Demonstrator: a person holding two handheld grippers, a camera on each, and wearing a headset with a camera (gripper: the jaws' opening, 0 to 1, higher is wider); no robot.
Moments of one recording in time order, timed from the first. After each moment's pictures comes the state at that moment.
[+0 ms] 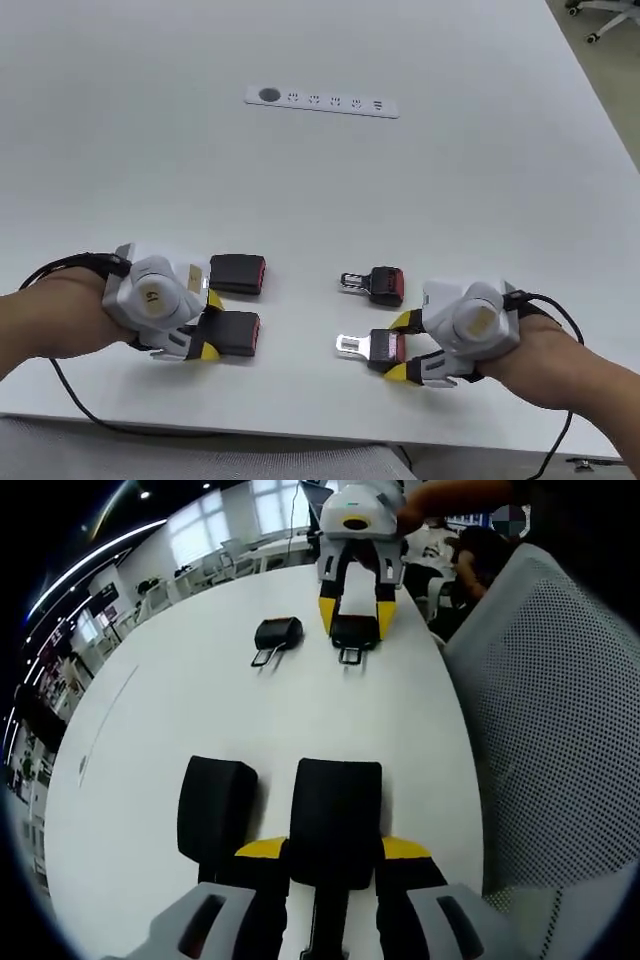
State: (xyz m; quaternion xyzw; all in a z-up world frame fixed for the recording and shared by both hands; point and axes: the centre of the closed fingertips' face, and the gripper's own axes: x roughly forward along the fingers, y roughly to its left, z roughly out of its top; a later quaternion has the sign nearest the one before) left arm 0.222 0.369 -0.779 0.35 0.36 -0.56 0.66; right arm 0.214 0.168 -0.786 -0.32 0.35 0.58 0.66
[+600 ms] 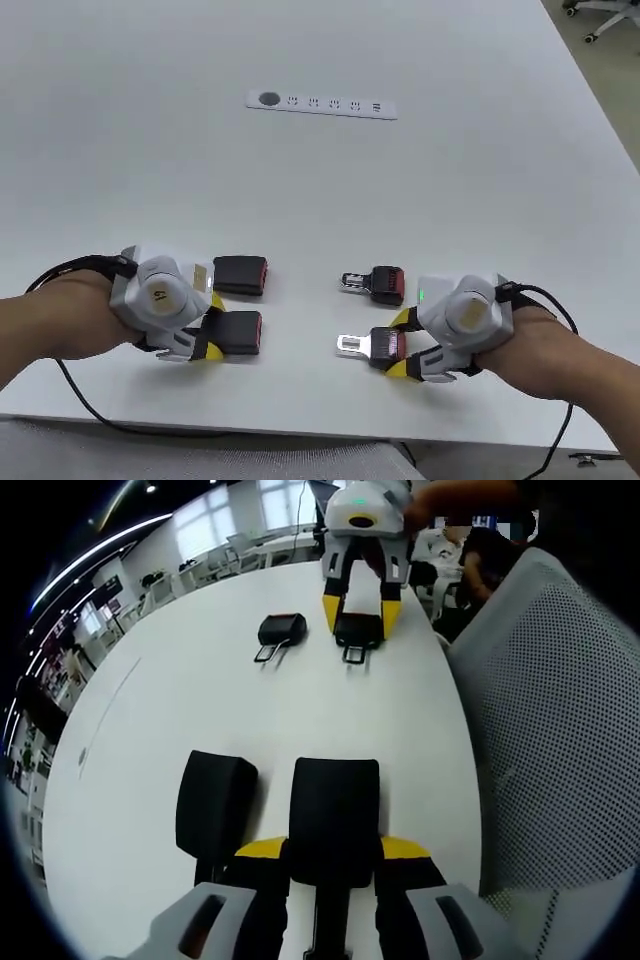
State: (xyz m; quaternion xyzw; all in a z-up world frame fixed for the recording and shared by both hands) left arm 0.219 0.368 -0.780 0.34 0.37 -0.55 0.67; right arm 0.215 0.167 -0.783 -0.32 0.36 0.58 0.66
